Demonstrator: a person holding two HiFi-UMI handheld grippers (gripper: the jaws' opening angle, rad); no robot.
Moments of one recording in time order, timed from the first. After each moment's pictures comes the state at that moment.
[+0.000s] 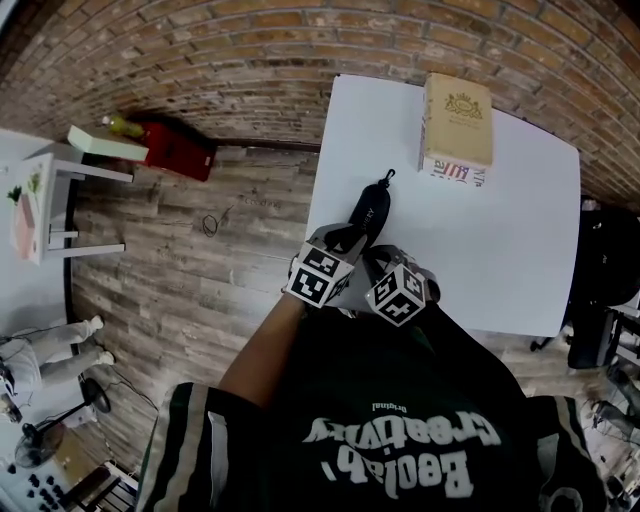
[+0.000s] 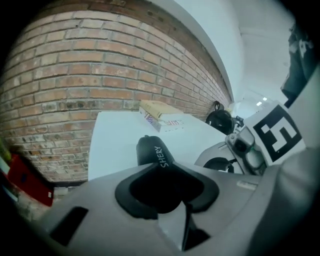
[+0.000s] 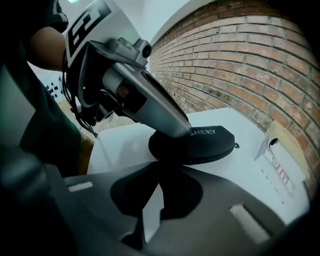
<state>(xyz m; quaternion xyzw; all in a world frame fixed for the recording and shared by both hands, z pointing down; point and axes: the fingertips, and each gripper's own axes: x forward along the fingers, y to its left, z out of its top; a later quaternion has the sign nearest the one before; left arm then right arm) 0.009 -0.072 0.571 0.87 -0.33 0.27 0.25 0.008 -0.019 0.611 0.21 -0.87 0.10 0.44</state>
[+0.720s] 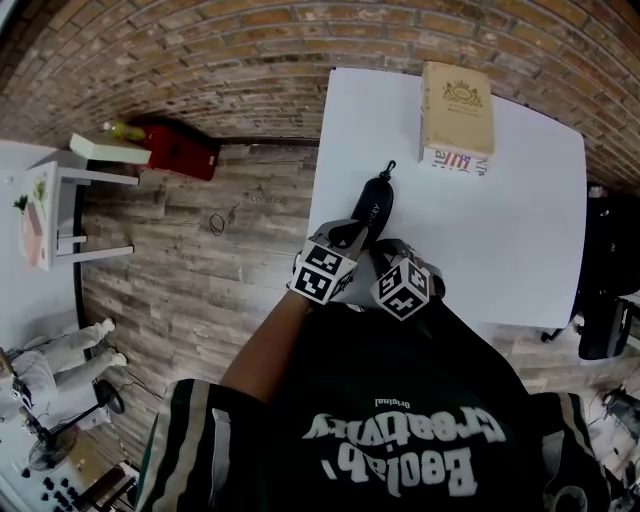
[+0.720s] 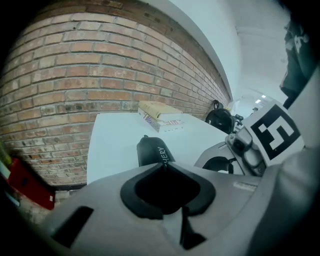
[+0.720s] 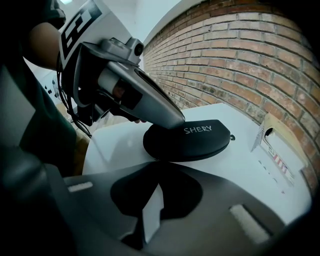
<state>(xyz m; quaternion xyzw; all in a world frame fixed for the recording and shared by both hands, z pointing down) 0.014 -0.071 0.577 0.87 -0.33 0.28 0.24 0.020 -0.021 0.620 0.24 -0.86 0.12 0.43</state>
